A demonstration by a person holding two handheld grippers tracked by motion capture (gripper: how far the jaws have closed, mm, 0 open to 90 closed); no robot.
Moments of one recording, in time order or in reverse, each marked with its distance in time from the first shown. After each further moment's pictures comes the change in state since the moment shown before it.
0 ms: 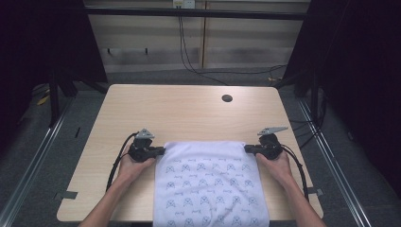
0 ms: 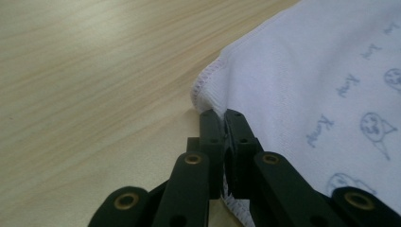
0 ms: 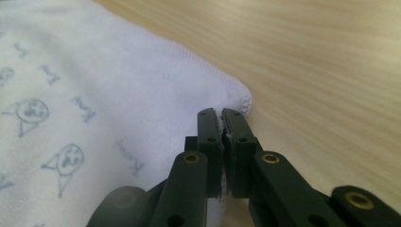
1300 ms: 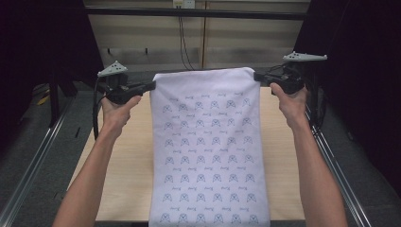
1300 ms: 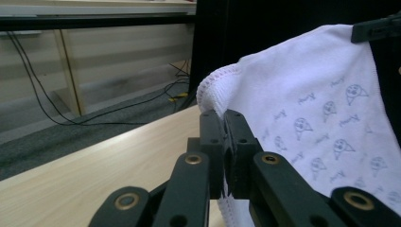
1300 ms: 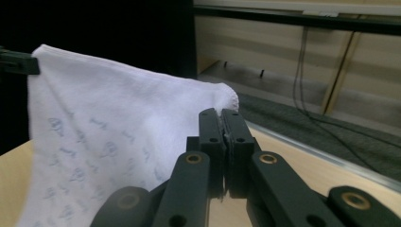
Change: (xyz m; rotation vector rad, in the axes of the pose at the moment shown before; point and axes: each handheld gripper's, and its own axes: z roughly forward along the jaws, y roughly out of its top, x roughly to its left) left arm 0.009 0.154 -0.117 -0.429 0.008 0.039; right arm -0.003 0.187 -0.123 -0.423 -0.020 -0.043
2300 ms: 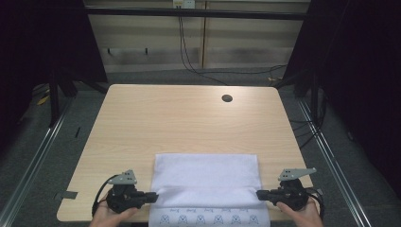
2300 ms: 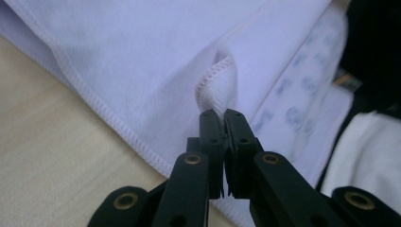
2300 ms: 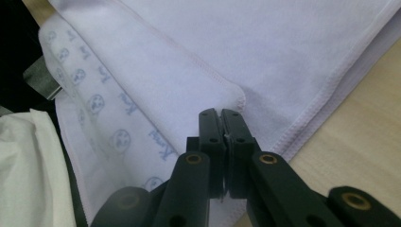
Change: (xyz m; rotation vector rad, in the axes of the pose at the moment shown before) left arm -0.113 -0.218 -0.068 0.511 -0.238 -0.065; right arm 0.101 -0.250 -0.094 0.495 0.207 0.111
